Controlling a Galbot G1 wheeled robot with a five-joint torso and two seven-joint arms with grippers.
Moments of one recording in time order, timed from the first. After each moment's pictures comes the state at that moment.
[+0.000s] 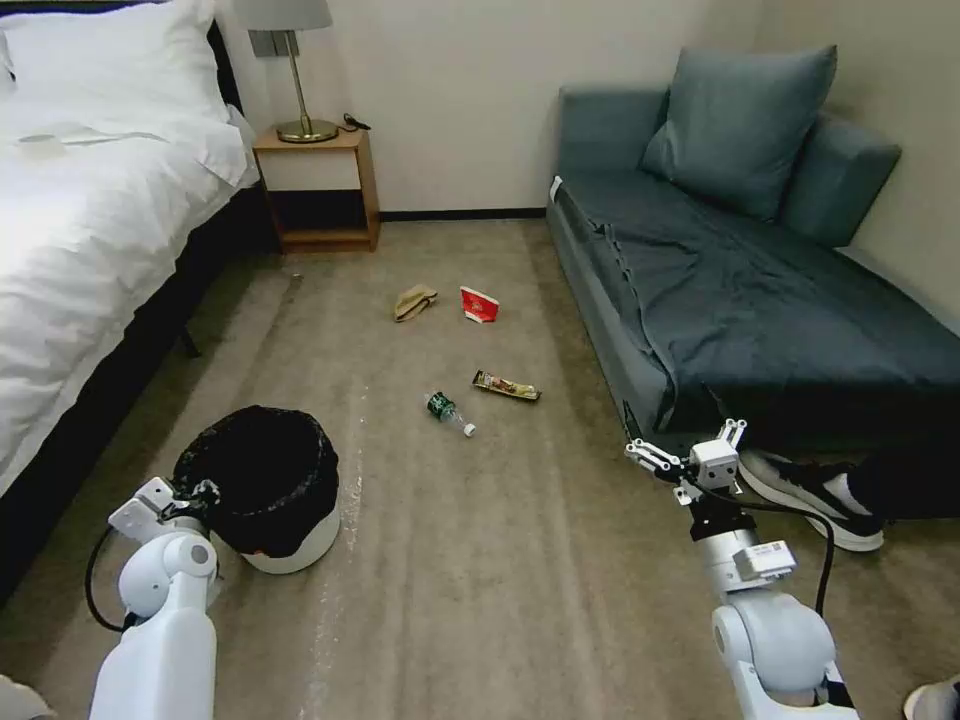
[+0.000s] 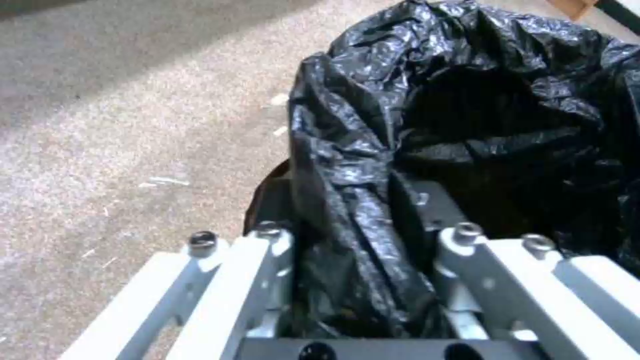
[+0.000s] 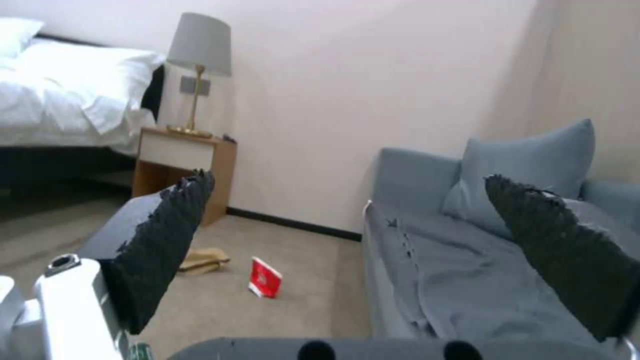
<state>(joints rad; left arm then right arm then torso) 1.11 -1.36 -0.86 -1.54 -0.71 0.47 -0.40 -1.40 1.40 0.62 1.97 0.06 0.27 -0.16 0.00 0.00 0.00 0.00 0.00</state>
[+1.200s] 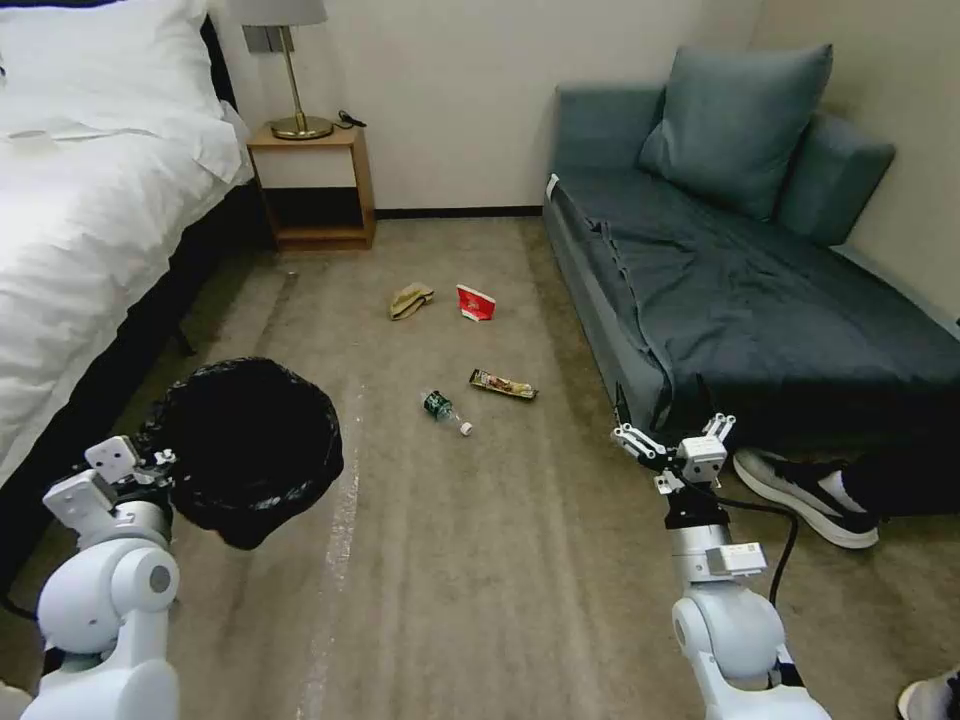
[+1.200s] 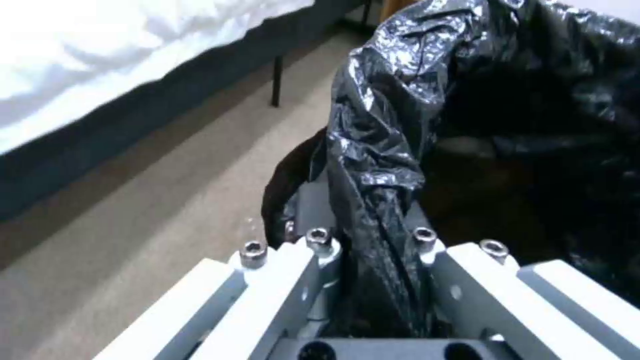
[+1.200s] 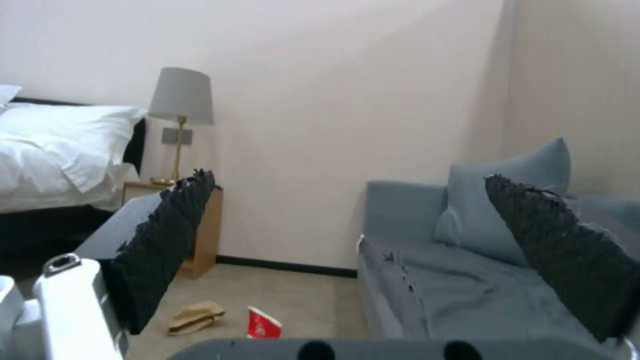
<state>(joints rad) 1.30 -1.38 -0.92 -2.14 -0.52 0.61 -0.33 -1.37 1.40 0.50 1.93 0.06 0.39 0.00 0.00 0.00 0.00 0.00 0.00</state>
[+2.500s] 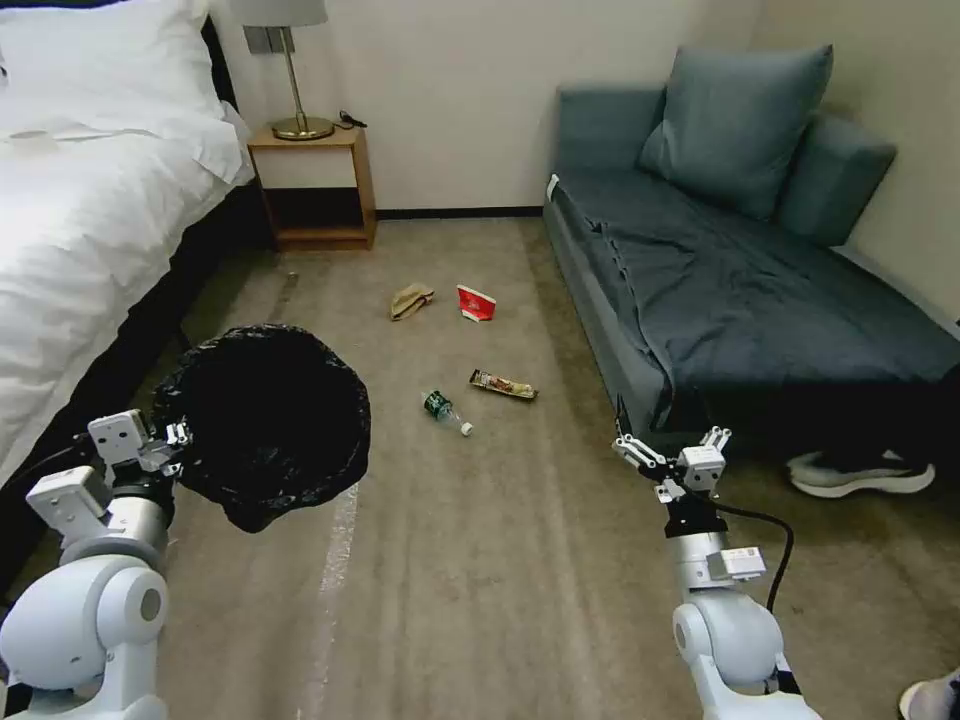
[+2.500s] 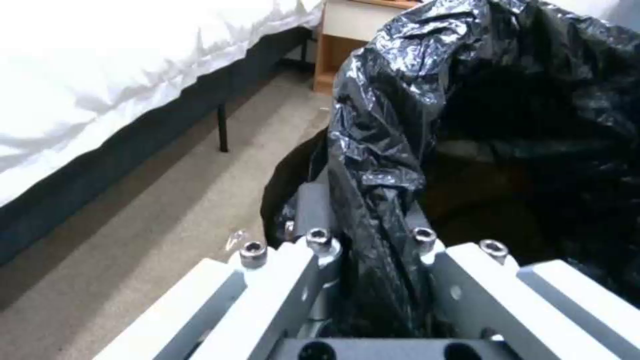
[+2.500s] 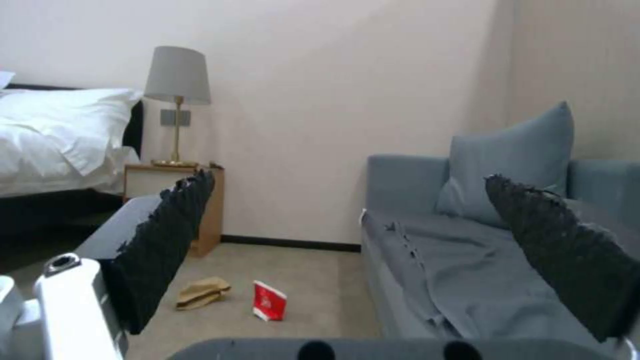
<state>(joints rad) 1.34 -1.41 -0.91 -2.24 -0.40 0.59 -0.15 -1.38 1.43 0.54 1.89 0.10 0.38 -0.06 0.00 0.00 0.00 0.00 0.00</state>
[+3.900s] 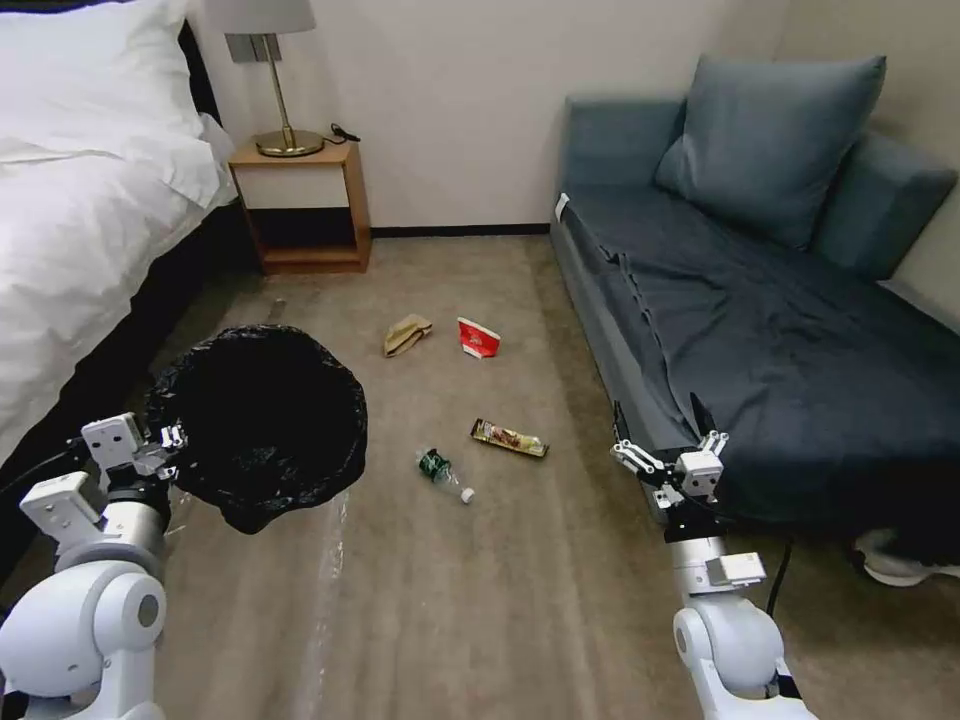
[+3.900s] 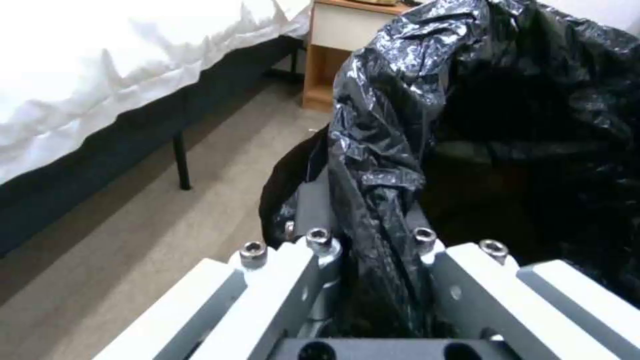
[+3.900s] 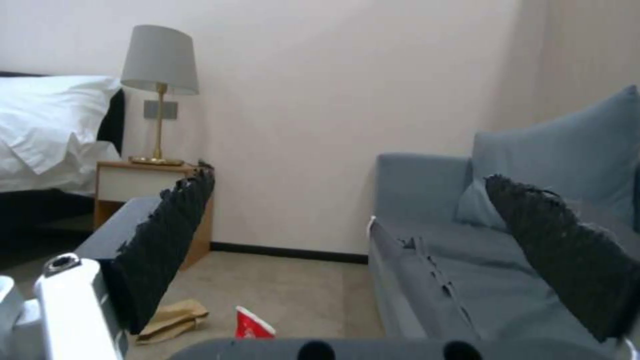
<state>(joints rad) 1.35 -1.41 -0.92 -2.23 -0.40 0.57 -0.14 -1.39 1.43 0.55 1.88 0.09 0.40 -0.08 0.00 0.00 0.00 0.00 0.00</state>
